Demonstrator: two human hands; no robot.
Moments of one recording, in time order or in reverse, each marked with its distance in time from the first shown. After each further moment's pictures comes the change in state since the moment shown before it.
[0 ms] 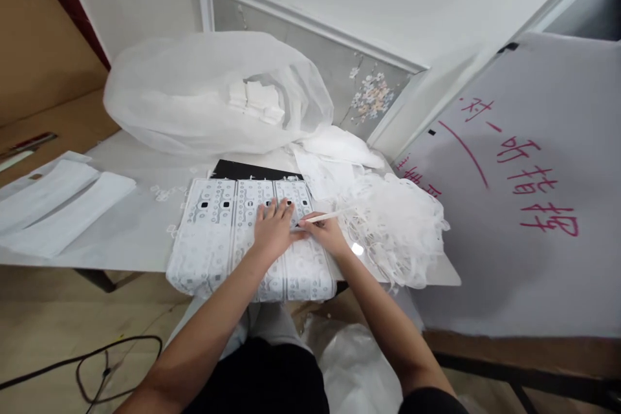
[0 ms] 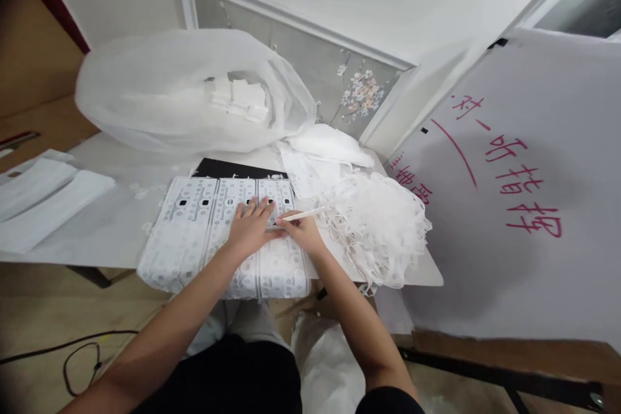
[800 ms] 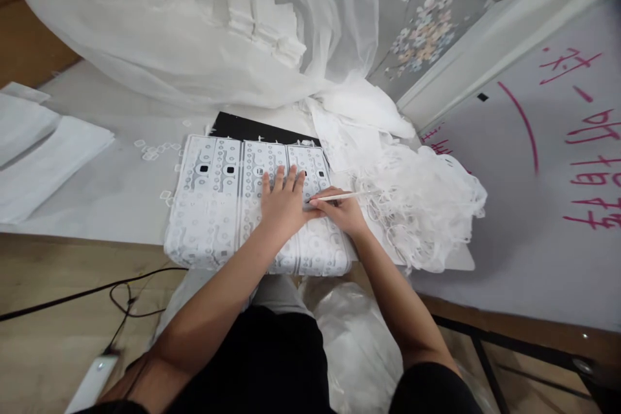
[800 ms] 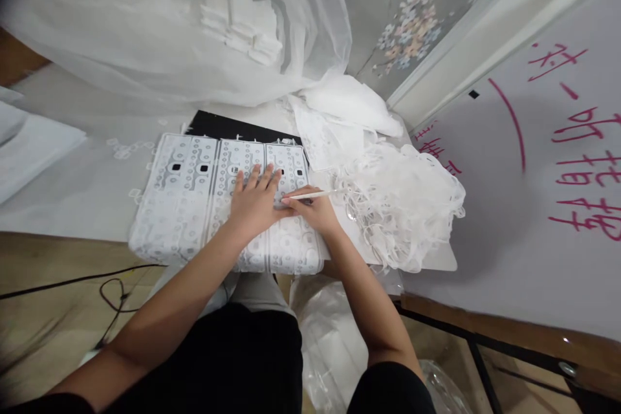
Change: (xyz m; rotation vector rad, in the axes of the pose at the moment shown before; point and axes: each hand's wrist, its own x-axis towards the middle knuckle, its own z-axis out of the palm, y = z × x) left_hand -0.011 0.003 -0.011 -0.100 0.002 -0.025; right_hand 0.001 0.004 0.000 -0.124 -0.059 -0.051
